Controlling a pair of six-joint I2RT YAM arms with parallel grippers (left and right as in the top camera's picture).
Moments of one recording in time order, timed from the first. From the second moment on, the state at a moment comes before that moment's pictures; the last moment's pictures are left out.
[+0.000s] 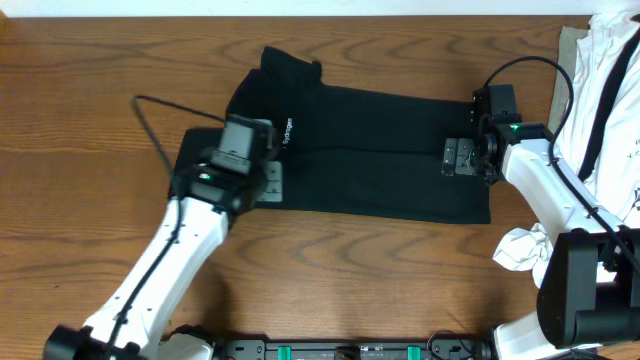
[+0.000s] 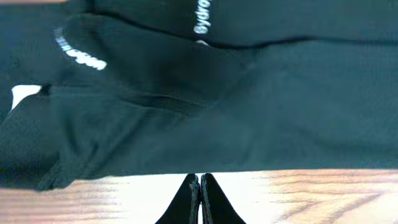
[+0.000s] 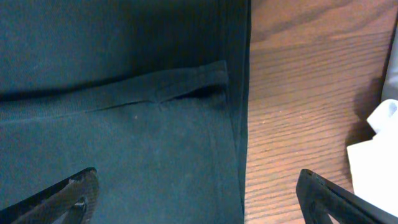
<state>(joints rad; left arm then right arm) -0.37 1.38 0.99 -0.69 -0.04 -0.29 0.07 1.70 1.13 -0.71 0.17 0.22</state>
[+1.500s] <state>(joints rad) -0.43 1.78 1.36 -0.94 -0.14 -0.05 0.07 1.70 1.13 -0.71 0.17 0.22</state>
